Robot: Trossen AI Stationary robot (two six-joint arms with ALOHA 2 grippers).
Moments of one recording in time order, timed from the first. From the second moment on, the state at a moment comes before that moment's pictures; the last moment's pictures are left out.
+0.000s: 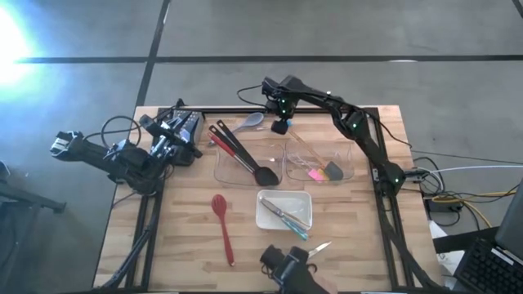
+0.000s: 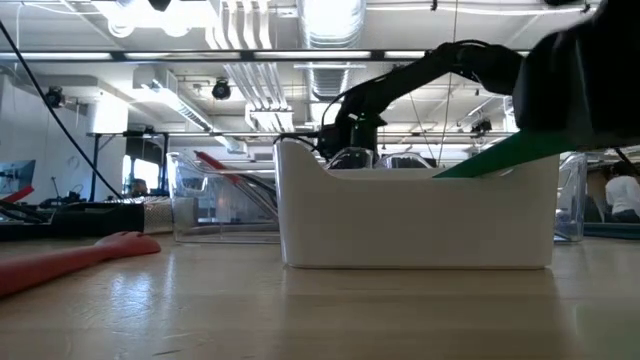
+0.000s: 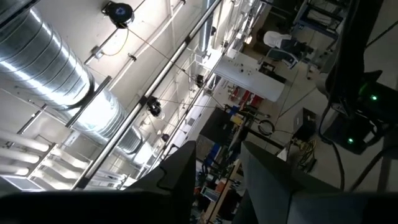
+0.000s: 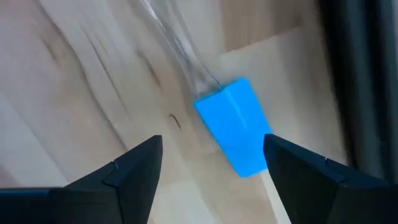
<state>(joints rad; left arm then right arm) -0.28 0.80 0.62 0.94 -1.10 1.75 -0.65 2.53 2.31 -1.33 -0.08 -0.25</state>
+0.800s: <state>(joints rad) -0.28 0.80 0.60 0.94 -1.09 1.76 -0.68 2.54 2.25 -1.27 -0.03 -0.28</state>
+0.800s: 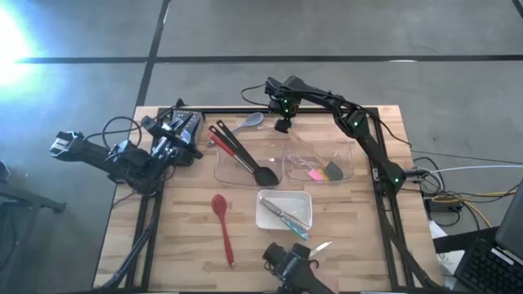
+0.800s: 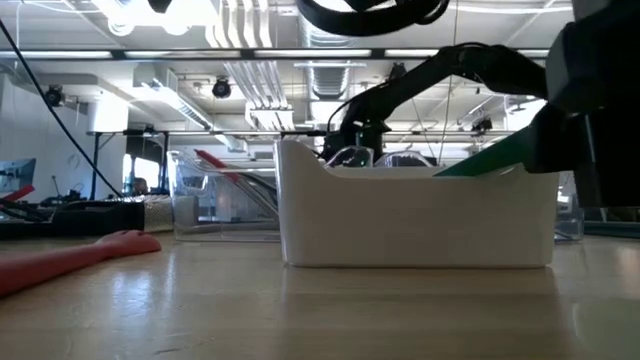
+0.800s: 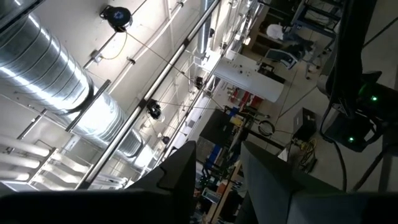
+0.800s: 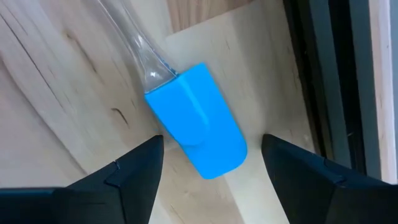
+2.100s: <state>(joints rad) -0.28 0.80 0.60 0.94 -1.09 1.75 -0.68 2.46 2.25 -1.45 -0.03 -0.32</state>
